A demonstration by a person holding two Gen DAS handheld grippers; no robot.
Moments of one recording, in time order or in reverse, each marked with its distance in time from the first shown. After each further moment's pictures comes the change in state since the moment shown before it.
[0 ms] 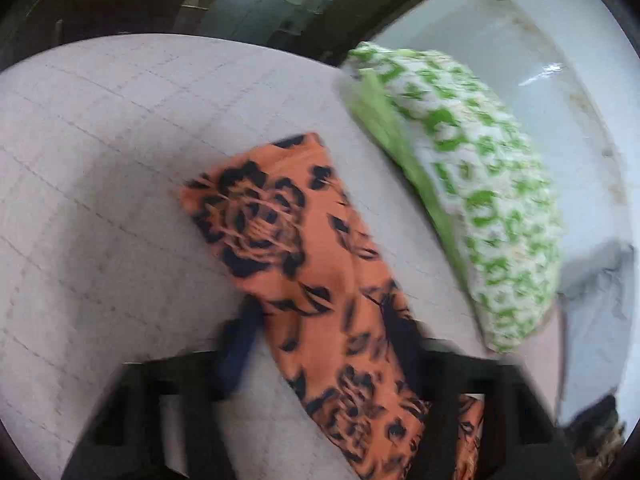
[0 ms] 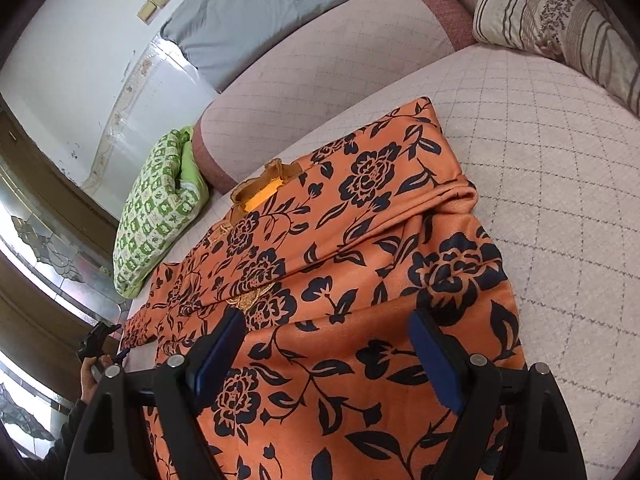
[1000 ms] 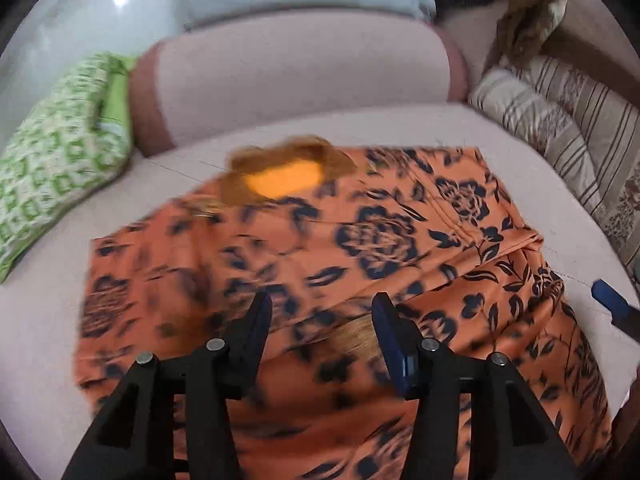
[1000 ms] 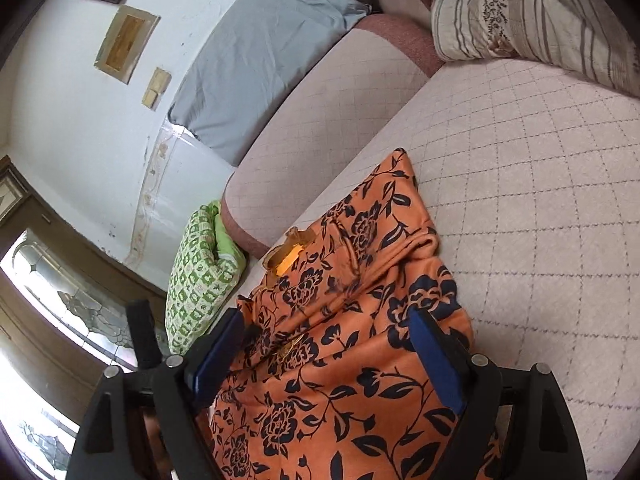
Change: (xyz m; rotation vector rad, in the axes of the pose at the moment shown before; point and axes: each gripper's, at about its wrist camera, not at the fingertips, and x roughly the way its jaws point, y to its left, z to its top) left arm -0.048 -0.278 -0.442 1.365 0.173 -0.188; right arm -0.053 -0.044 0.013 0.189 -0.163 0.180
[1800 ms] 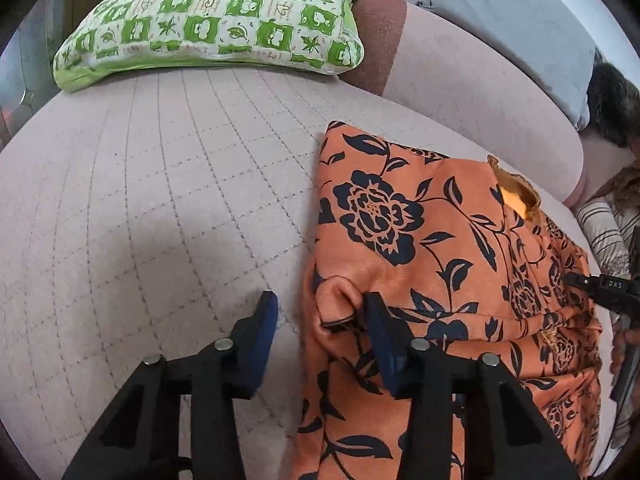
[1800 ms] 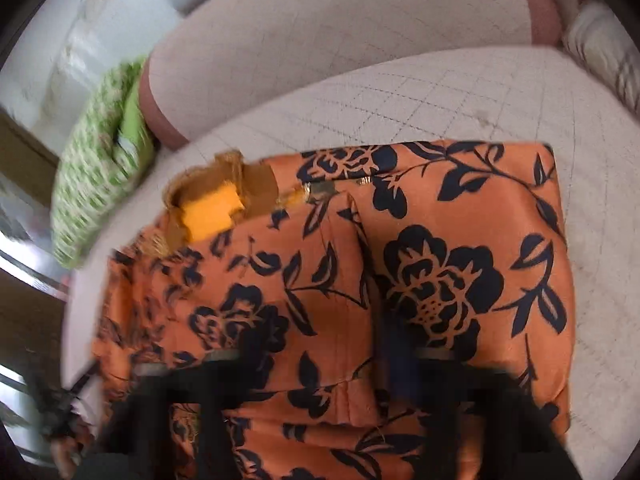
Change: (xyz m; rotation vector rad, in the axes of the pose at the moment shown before) left arm 0.025 0.200 -0.091 -0.516 0.045 0.075; right arm 0.236 0.049 0.057 -0.373 0.480 -0.394
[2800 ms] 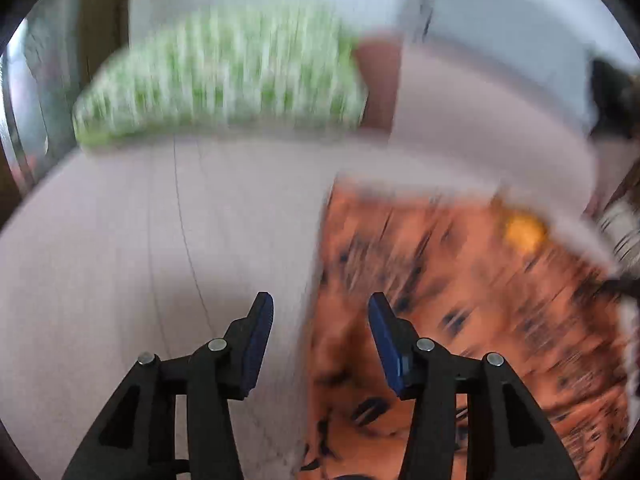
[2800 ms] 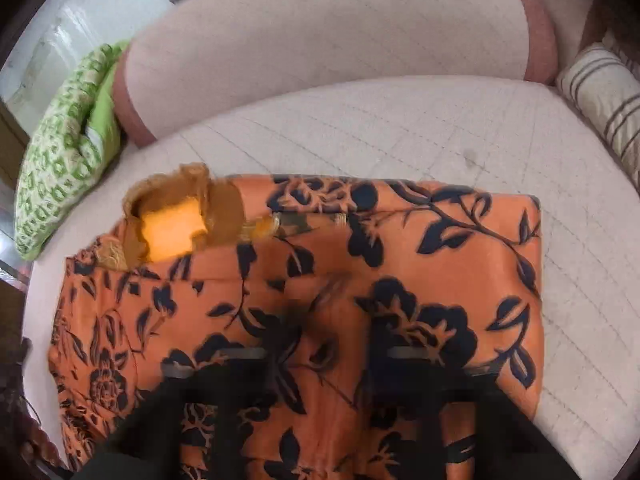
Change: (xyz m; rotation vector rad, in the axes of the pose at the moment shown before) left arm -0.002 -0.013 -0.002 0.050 -0.065 0.139; right arm -0.005 0.002 0.019 -0.048 -0.093 -0.165
